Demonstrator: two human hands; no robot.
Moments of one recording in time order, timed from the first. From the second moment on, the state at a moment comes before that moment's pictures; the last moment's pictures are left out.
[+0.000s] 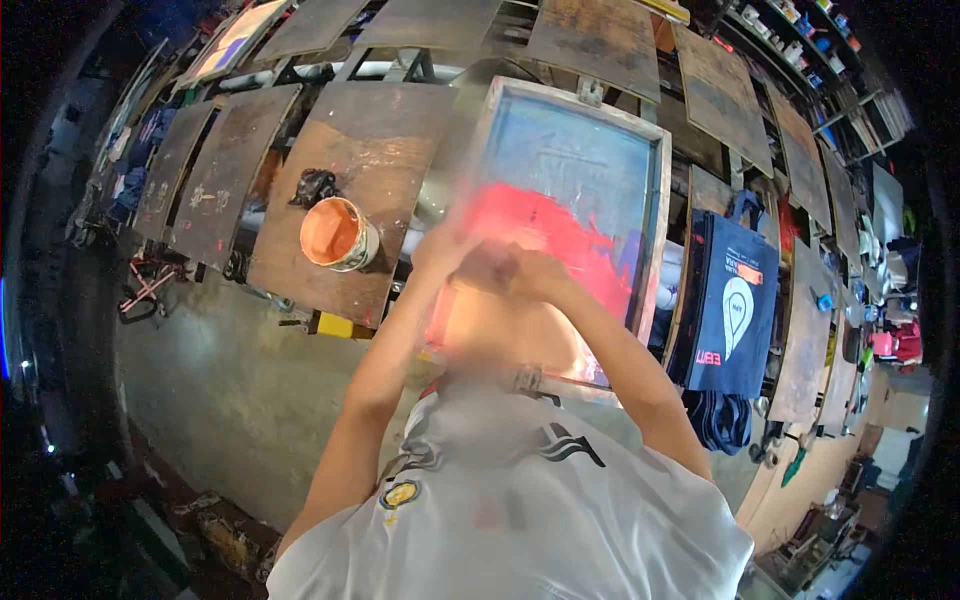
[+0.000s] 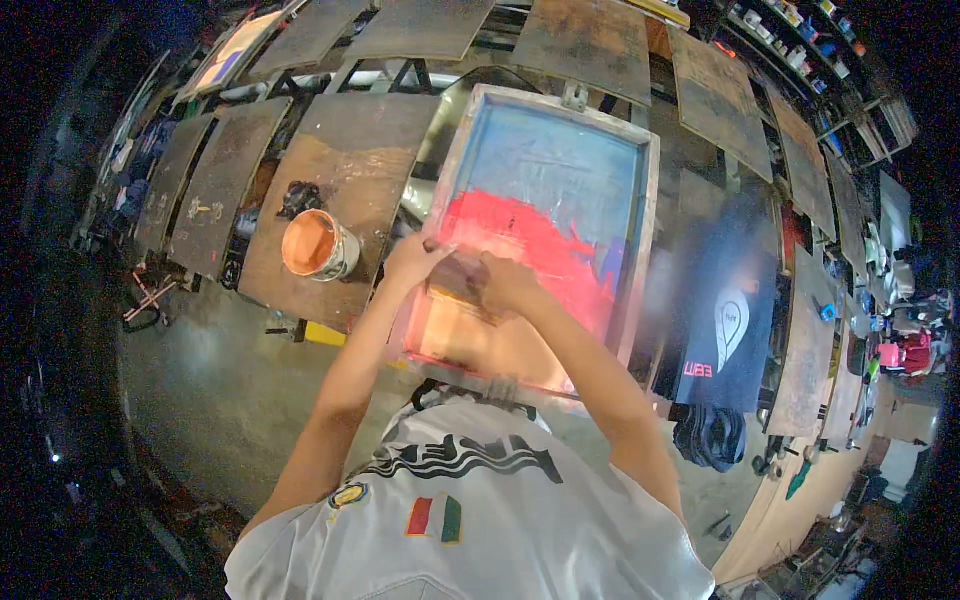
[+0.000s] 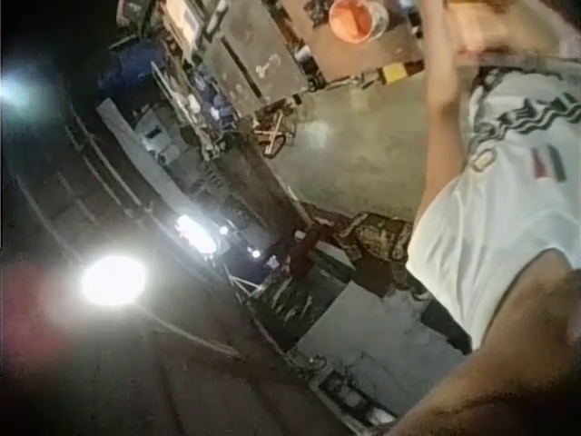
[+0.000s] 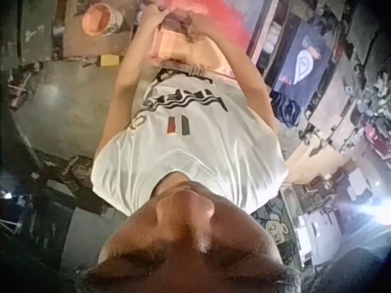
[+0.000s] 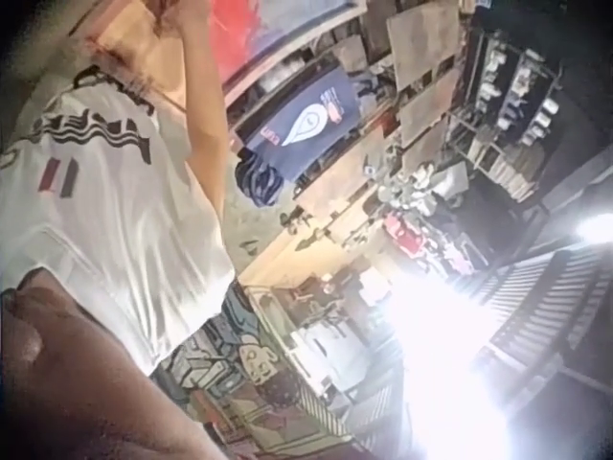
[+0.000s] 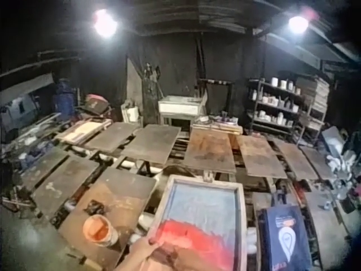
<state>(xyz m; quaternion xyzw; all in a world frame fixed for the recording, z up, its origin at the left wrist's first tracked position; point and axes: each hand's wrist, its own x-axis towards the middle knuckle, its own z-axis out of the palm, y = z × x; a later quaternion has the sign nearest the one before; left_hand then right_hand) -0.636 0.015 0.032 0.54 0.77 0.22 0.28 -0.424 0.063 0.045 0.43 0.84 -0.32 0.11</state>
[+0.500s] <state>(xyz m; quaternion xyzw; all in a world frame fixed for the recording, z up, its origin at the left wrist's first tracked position) -0.505 0.096 0.067 0.82 0.41 0.23 0.33 -0.306 -0.021 0.051 0.59 0.70 -0.35 -0.21</state>
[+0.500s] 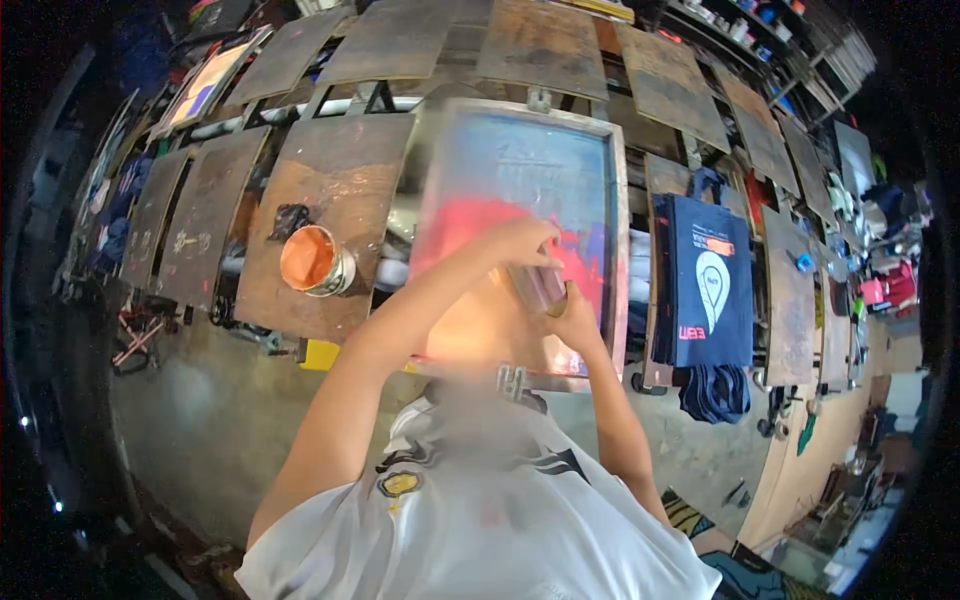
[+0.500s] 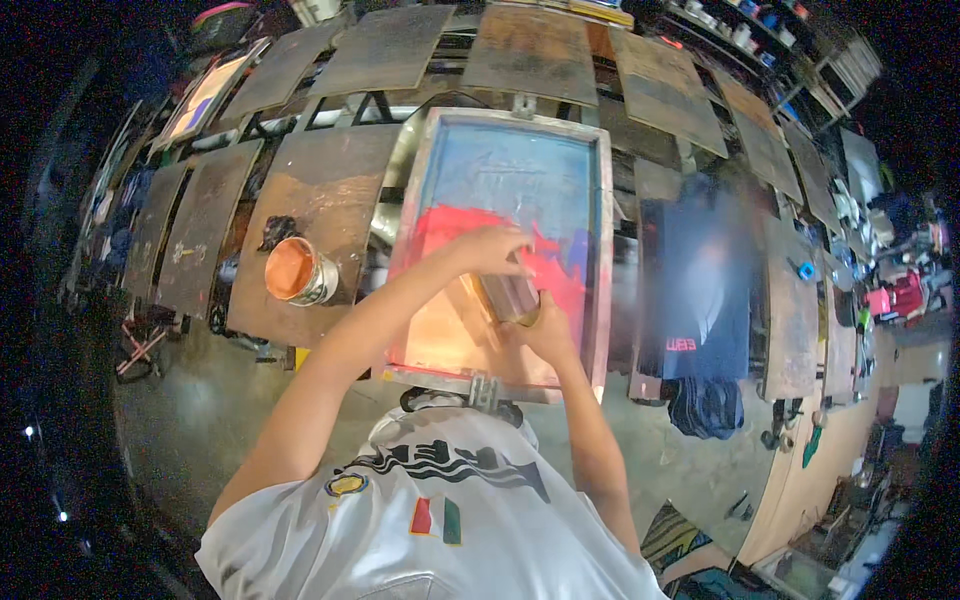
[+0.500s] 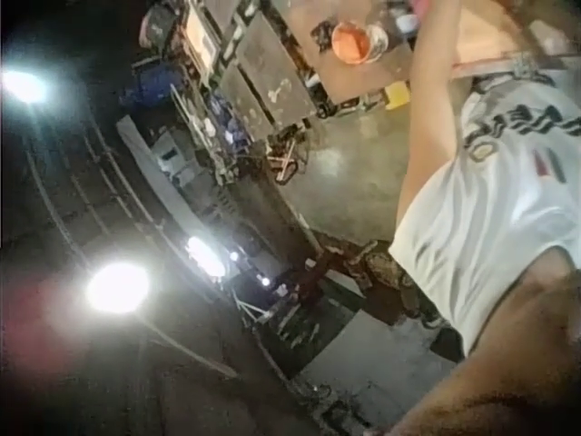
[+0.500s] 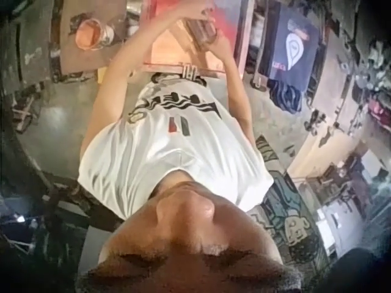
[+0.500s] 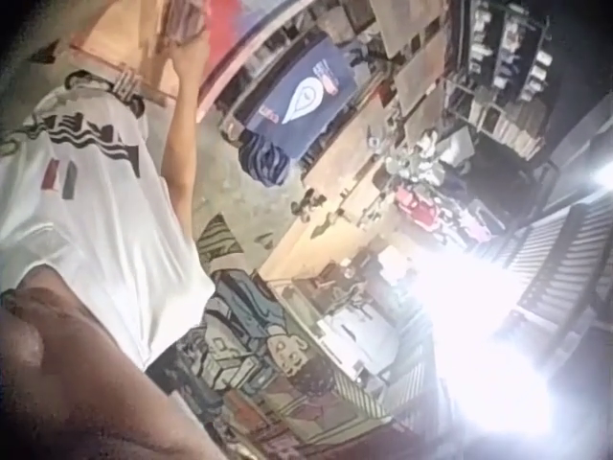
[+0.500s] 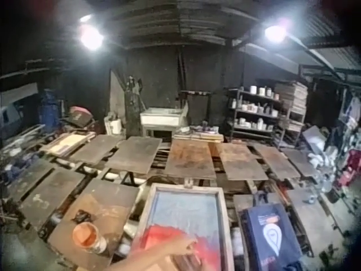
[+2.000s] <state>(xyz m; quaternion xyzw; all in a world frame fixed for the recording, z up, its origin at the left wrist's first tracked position) -0.646 -0.028 0.031 0.79 0.55 0.14 0.24 -0.400 0.007 0.040 0.39 0.88 -0.25 0.05</state>
